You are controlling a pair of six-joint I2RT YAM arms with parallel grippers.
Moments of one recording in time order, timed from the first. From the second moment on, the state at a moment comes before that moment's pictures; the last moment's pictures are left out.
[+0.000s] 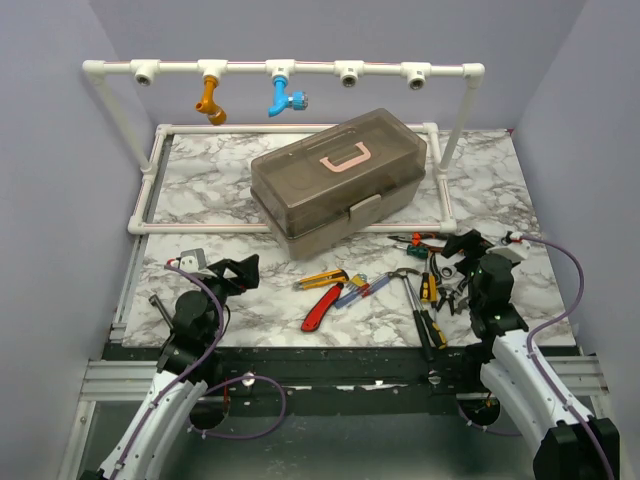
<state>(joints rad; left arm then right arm) -0.36 0.12 0.07 0.01 -0.19 -0.53 0.14 0.63 0.20 0.19 0.38 0.55</state>
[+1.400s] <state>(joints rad) -0.07 0.78 0.62 0.11 0.21 -0.61 0.37 1.39 0.36 0.97 -0.20 1.19</state>
